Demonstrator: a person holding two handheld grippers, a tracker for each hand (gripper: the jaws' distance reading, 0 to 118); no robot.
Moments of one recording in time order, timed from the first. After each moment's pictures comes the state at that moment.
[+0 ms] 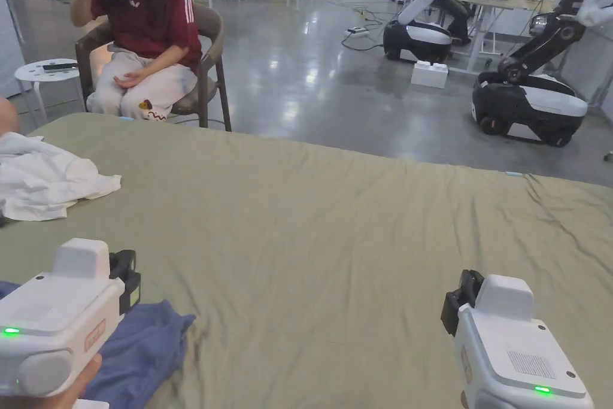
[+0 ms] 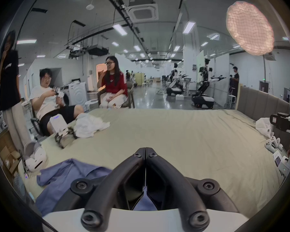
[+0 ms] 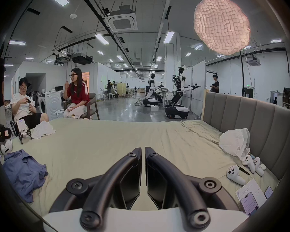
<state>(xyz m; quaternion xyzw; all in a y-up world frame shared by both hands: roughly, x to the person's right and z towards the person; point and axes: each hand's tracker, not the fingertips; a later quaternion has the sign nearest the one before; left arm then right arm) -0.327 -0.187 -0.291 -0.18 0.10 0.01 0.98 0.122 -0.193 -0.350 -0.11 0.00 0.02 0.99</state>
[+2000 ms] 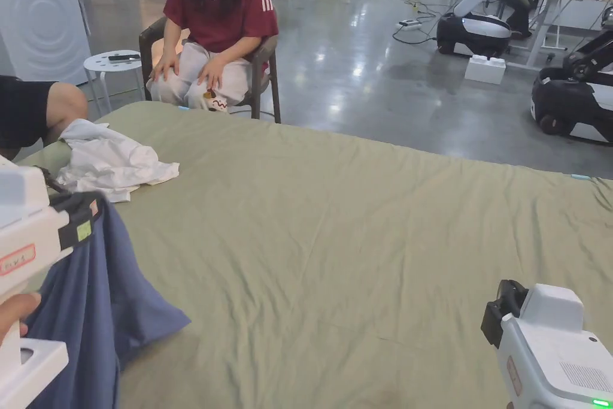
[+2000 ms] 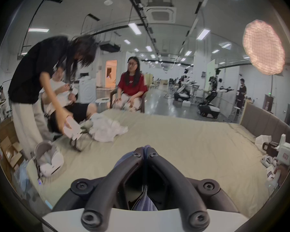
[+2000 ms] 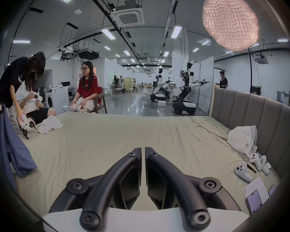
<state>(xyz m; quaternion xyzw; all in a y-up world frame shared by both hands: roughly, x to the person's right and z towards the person) -0.404 -0.082 -0.259 -0.14 0.11 0.05 0.98 0.106 -0.195 -0.347 -0.13 0.04 0.03 0.99</state>
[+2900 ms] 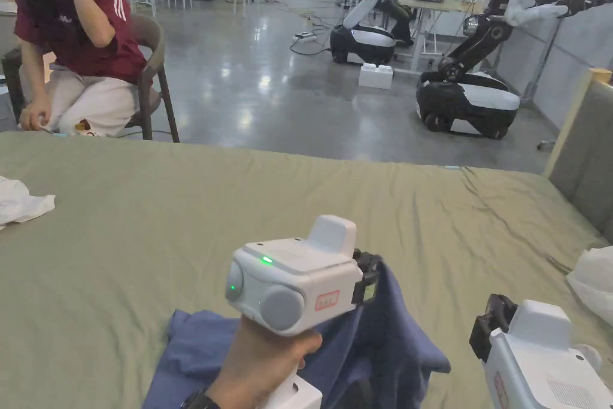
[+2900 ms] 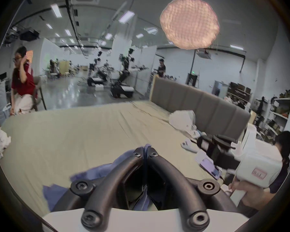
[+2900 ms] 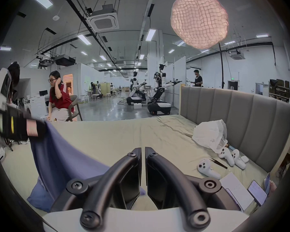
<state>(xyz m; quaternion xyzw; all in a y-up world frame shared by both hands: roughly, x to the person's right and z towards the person) -0.030 -0.151 -0.393 -0.23 -0.31 0.04 0.92 0.230 -0.190 -0.303 -0.12 -0.08 0.00 0.99</state>
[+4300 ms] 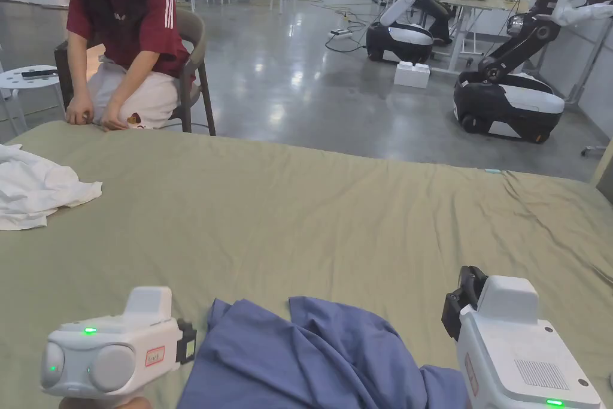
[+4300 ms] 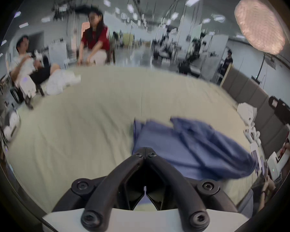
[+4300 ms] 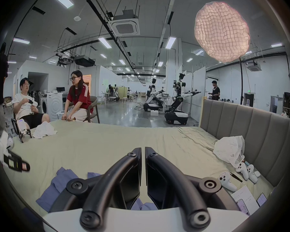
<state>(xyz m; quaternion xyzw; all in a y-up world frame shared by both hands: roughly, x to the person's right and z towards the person) -0.268 -0.249 -0.339 -0.40 0.00 0.11 0.91 0.148 -0.172 -0.318 -0.08 0.01 0.04 1.00</state>
